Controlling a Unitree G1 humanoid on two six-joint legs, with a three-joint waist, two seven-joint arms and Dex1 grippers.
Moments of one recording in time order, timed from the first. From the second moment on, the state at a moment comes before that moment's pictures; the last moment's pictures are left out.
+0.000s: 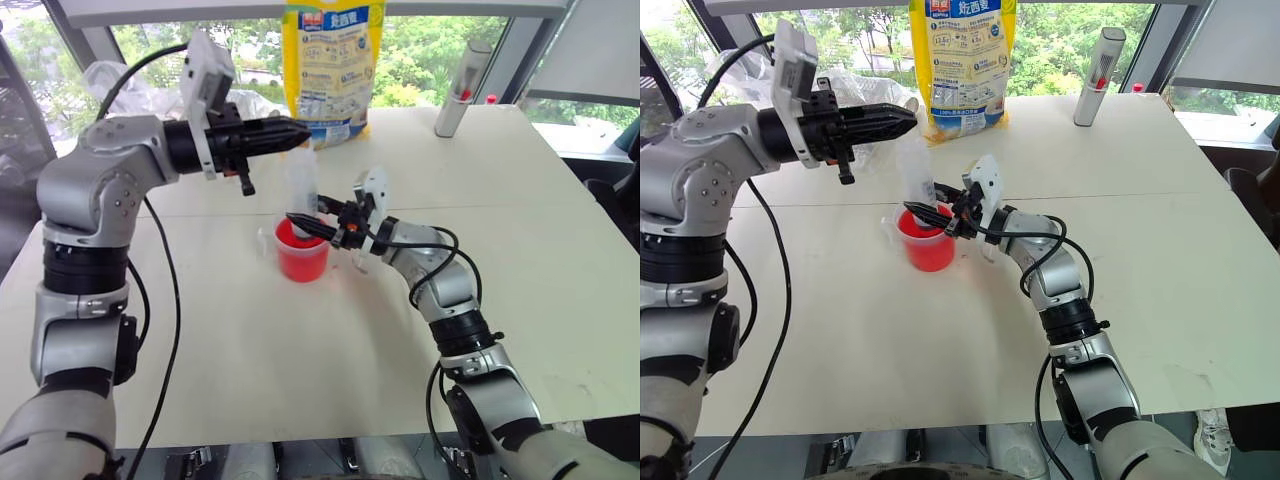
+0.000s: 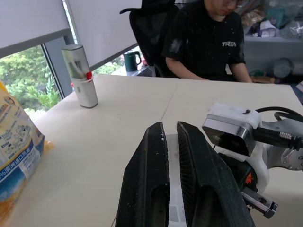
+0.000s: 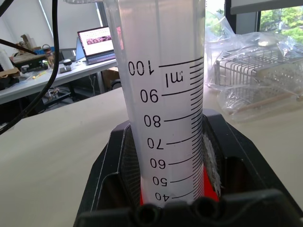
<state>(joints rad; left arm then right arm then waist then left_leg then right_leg) -0.97 0.64 0.02 0.01 -0.60 0.71 -0.99 -0.66 -0.17 0.14 0.18 0.28 0.21 0.85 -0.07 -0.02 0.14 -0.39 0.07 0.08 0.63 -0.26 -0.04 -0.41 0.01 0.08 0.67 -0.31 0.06</state>
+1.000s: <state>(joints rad) -0.99 0.65 0.02 -0.01 -0.60 0.69 -1.00 -0.65 -0.17 0.14 0.14 0.29 0.25 0.85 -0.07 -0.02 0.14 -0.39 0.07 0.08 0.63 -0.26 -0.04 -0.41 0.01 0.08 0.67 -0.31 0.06</state>
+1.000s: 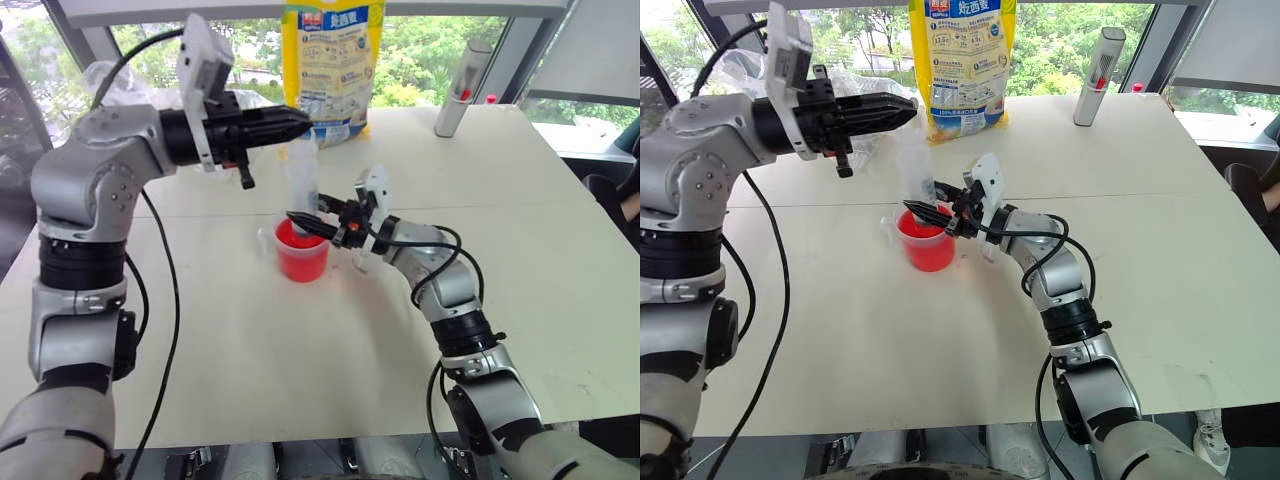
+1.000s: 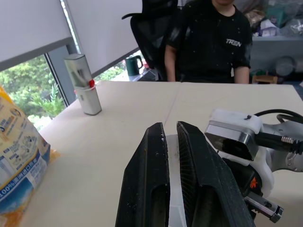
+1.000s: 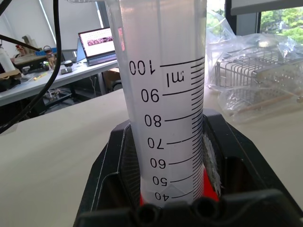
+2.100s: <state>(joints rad) -0.94 0.72 0.19 -0.06 -0.65 0.71 -0.88 -0.72 -0.21 0.10 0.03 0.35 0.37 0.81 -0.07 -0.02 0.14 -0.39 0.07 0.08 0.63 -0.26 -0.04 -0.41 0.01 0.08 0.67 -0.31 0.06</state>
